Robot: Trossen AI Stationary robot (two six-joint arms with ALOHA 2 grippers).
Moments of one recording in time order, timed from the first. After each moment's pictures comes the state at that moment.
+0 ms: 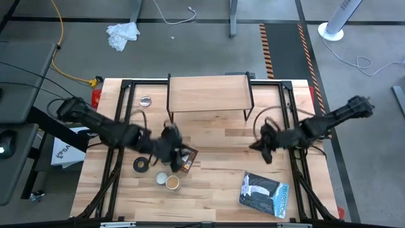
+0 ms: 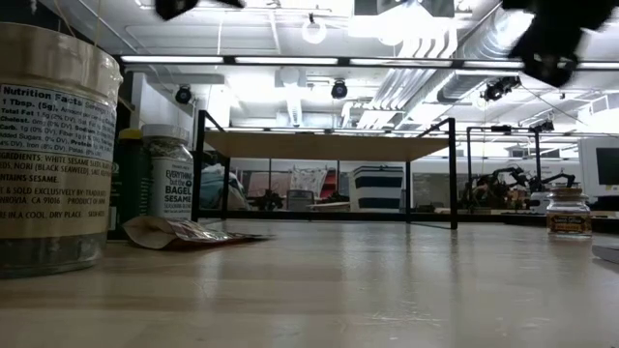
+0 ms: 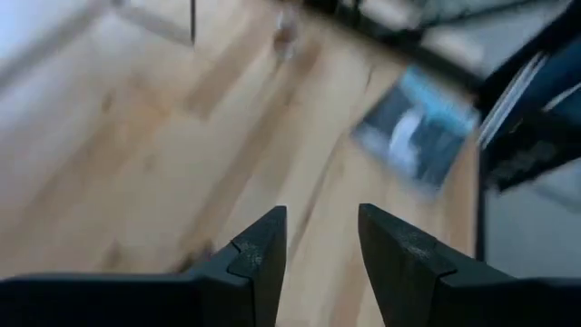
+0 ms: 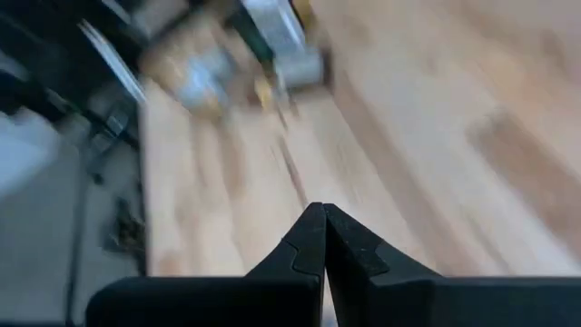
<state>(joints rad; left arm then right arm) -0.40 1.38 1.19 -0.56 -0.44 -0.73 0.42 0.85 0.69 -0.52 0.29 0.83</state>
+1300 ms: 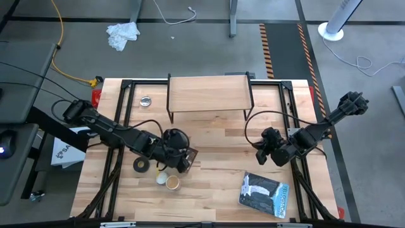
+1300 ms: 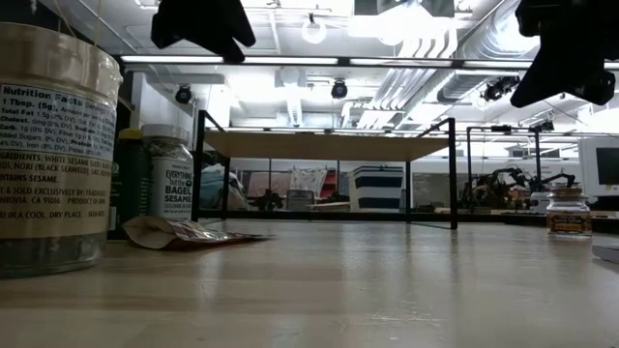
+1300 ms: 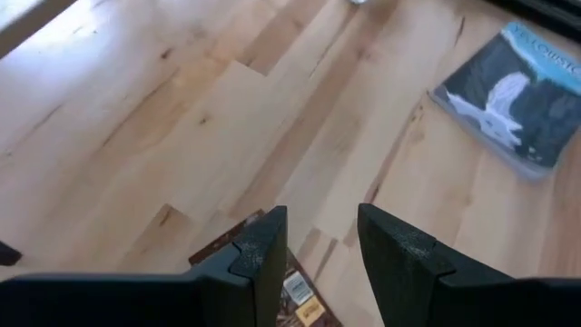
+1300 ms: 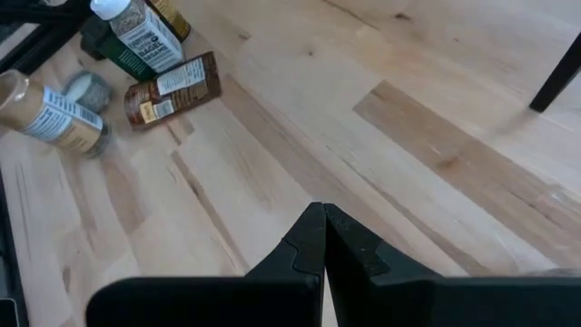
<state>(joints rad) -0.41 1.49 1.19 -0.64 -0.53 -0.80 0.60 0.99 0.69 -0.71 0.62 1.22</state>
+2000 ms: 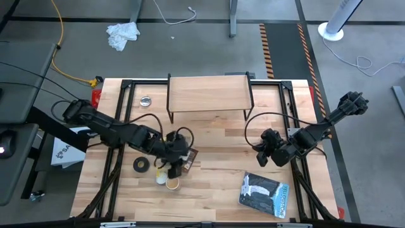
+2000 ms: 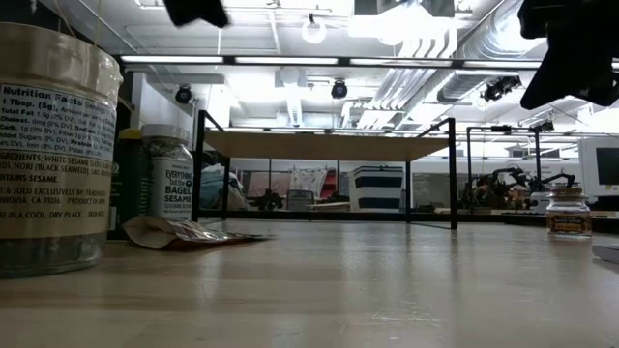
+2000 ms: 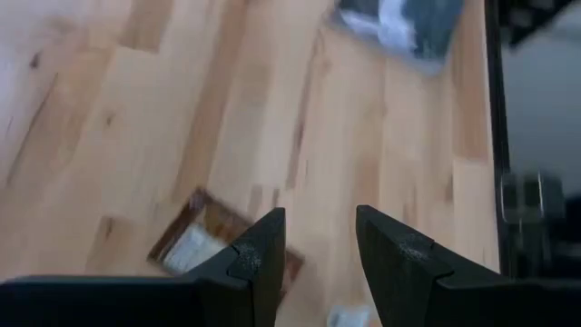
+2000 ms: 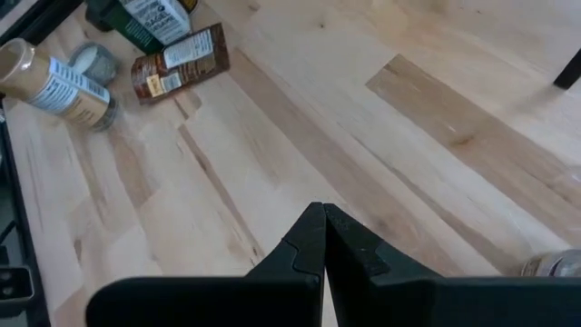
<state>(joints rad) -0.38 1.49 1.30 -0.74 -0.21 -0.49 0.60 0.99 0.69 -0.71 0.55 1.21</state>
